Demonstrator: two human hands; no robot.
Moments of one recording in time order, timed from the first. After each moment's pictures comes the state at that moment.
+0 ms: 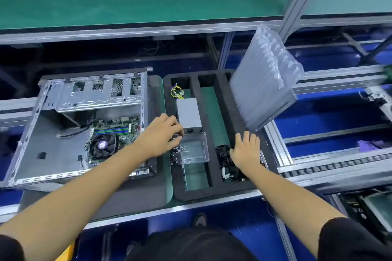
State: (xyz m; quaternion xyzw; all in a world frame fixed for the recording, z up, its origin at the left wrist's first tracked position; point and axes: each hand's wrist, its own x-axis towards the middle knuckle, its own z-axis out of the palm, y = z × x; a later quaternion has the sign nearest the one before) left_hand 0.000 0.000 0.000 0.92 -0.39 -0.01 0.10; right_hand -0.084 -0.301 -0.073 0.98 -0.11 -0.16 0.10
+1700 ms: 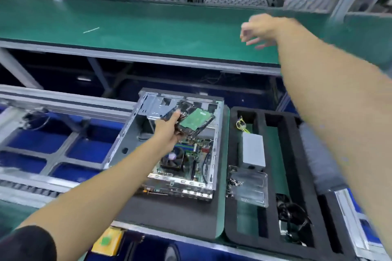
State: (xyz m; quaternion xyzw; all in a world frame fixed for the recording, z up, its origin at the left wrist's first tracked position) left_hand 0.037 0.151 0.061 0.49 0.32 -0.01 0.81; right_hand 0.236 -0.090 0.238 0.91 0.09 -0.10 -0.38
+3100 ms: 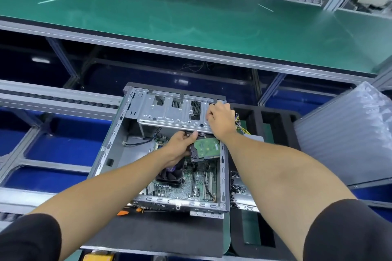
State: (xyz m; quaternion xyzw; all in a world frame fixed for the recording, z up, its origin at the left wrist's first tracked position) left_hand 0.083 0.158 -0.038 0.63 0.15 -0.26 0.72; right_hand 0.159 -0.008 -0.010 0.98 0.08 0.04 -0.18
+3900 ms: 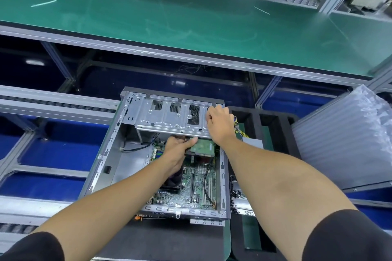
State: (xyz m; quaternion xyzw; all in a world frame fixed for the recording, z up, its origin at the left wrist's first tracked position) left_hand 0.087 0.150 -0.050 0.53 0.28 -0.17 0.79; right_hand 0.159 -0.004 -0.011 0.98 0.07 0.05 -0.17
